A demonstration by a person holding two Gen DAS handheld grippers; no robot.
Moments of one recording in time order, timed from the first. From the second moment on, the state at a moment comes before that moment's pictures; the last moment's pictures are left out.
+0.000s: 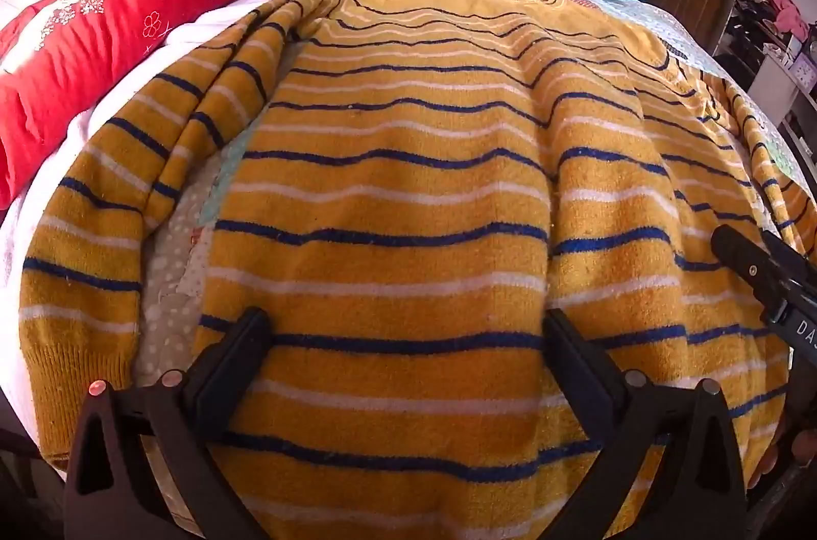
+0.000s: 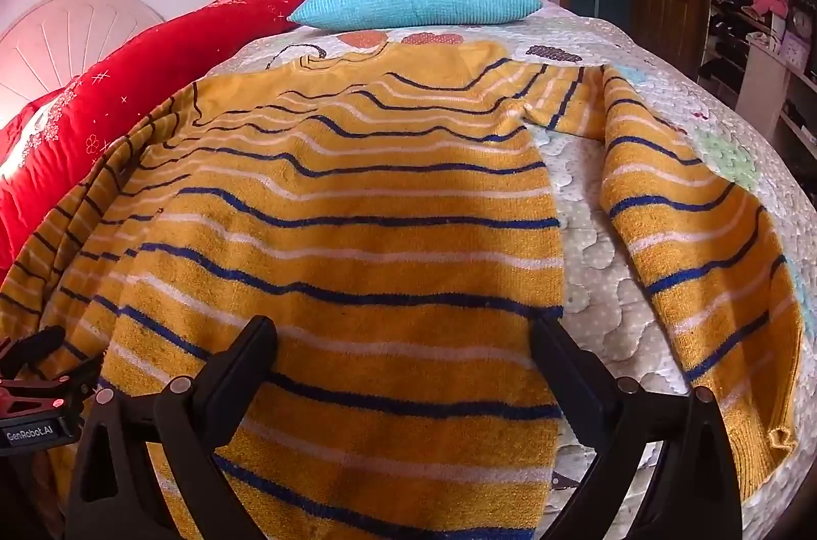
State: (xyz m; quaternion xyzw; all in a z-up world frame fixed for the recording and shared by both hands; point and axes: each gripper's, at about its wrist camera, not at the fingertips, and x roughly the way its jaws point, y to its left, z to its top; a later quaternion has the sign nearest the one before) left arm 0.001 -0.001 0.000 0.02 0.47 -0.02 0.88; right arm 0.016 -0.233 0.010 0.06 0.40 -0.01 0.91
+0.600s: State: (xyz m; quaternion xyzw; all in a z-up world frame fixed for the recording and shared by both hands) left arm -0.009 -0.007 -0.001 0.02 0.44 -0.01 0.90; right arm 0.016 -0.231 0.012 0.06 0.40 -0.01 0.92
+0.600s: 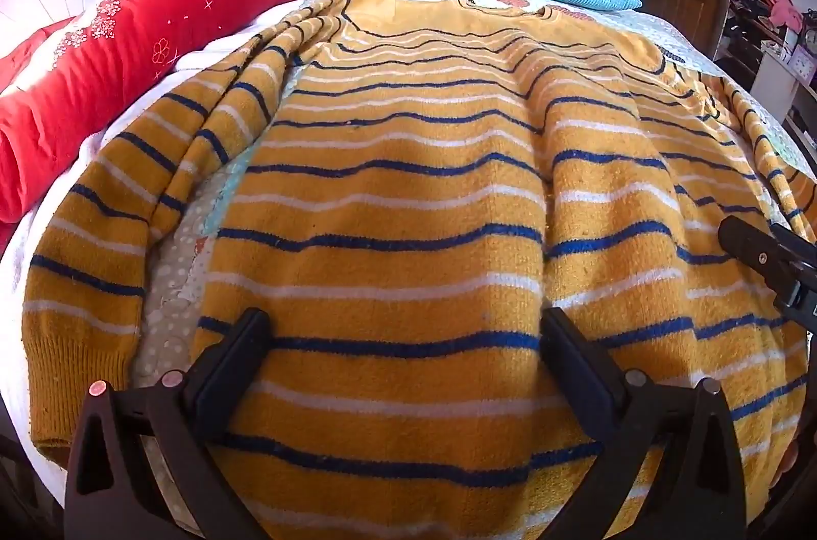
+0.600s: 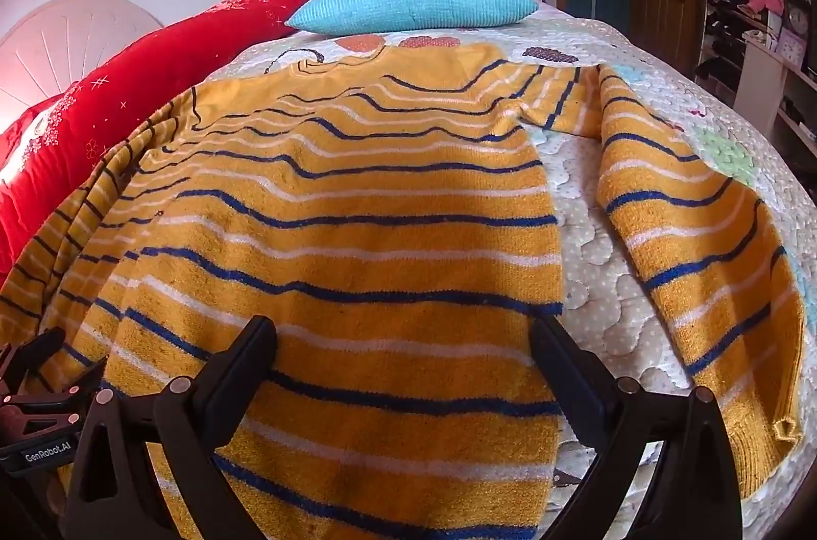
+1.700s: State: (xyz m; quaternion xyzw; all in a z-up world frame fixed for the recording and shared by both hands) left arm -0.028 -0.004 -0.002 0.04 0.40 -0.06 0.91; right arm -0.005 -0.262 0.072 0.09 0.41 0.01 0.91
